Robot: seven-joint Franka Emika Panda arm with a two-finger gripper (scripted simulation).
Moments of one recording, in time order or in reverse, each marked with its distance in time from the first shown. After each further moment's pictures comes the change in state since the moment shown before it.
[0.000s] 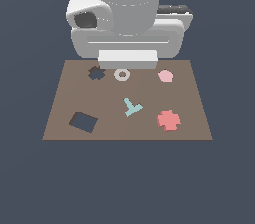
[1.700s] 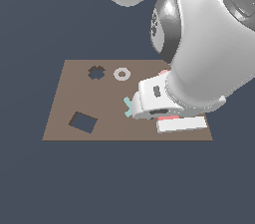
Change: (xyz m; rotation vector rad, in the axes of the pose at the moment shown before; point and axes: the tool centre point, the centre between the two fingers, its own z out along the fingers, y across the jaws) arm 0.090 -0.110 0.103 0.003 0.001 -0.092
